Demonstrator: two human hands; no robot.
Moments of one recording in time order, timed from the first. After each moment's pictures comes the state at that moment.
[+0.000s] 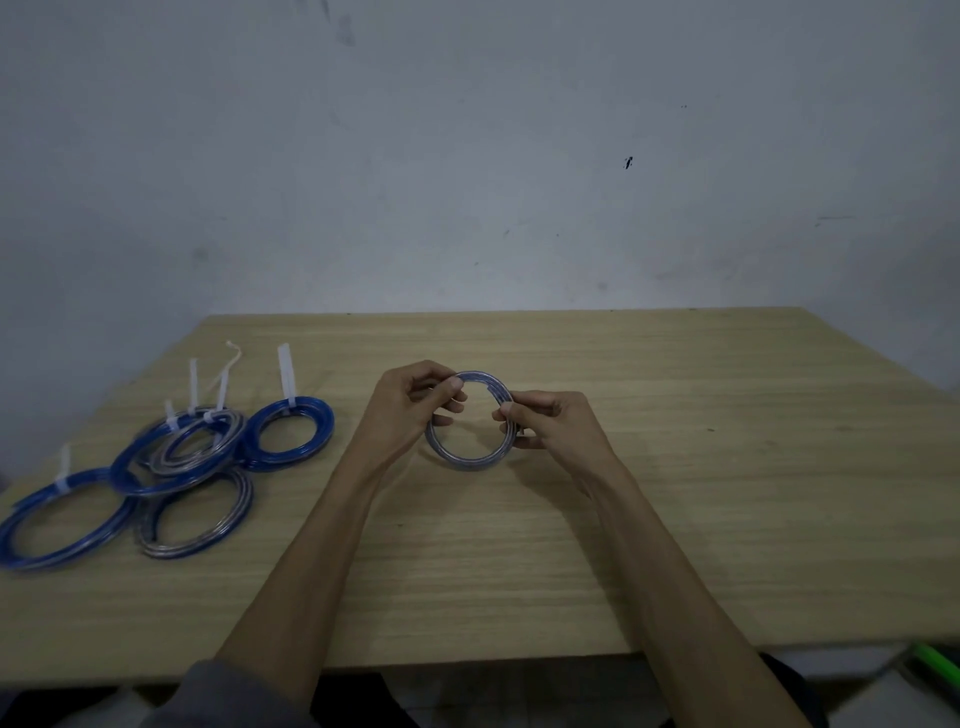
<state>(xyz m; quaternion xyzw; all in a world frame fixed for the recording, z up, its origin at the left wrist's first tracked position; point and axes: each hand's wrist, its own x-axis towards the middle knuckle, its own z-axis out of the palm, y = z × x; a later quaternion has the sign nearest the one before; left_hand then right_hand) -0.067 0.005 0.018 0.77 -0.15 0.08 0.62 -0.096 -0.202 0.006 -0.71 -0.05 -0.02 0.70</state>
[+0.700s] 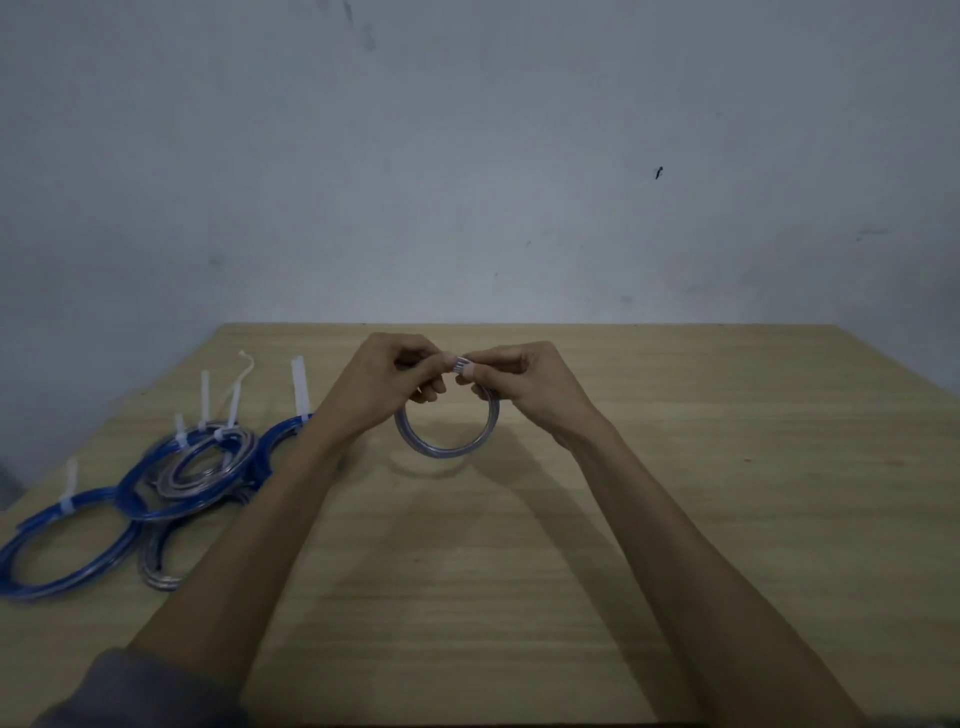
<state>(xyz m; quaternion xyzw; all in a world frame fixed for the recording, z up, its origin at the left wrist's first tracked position) -0.043 0.043 0.075 0.83 -0.21 0.11 0.50 -0.039 -0.158 0.058 -0.73 -0.19 -0.04 0.65</state>
